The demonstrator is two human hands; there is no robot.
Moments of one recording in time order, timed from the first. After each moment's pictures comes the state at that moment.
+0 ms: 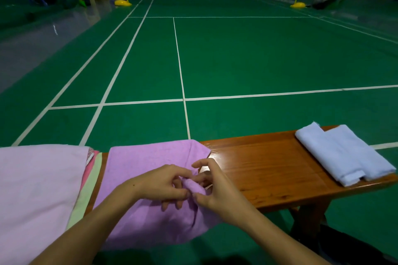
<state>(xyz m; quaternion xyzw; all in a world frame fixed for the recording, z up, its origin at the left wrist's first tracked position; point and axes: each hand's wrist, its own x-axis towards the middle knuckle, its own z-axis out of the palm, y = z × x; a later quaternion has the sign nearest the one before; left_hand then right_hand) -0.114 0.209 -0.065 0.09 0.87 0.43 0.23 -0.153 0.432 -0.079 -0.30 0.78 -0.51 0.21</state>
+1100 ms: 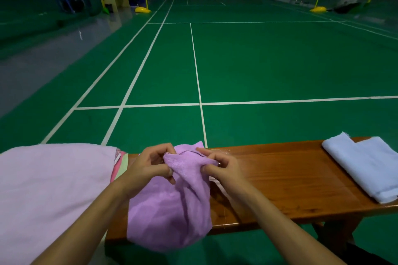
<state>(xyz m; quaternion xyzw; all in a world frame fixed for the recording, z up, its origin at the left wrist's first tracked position) -0.074 0.145 -0.038 0.01 0.75 0.66 -0.05 -0.182 0.368 -0.078 -0.23 0.67 -0.66 0.25</state>
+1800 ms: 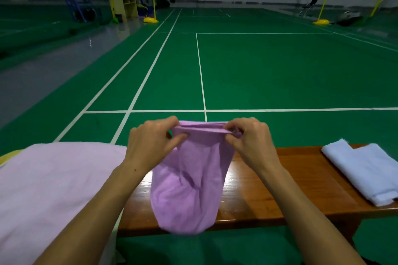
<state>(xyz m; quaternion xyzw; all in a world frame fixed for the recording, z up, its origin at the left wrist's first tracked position) -0.075 0.150 0.026 -0.08 0.94 0.09 -0.32 -0.200 0.388 0.025 -0.35 0.85 -0.36 -0.17</state>
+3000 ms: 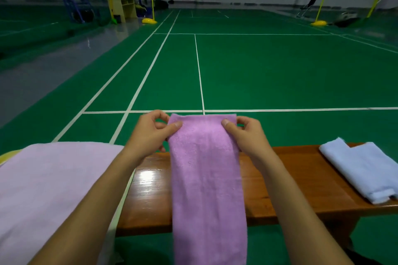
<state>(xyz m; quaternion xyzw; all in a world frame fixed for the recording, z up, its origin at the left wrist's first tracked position) -0.080 0.154 0.041 -0.17 0.79 0.55 -0.20 -0.213 0.378 0.016 -0.19 0.74 -0.64 0.09</state>
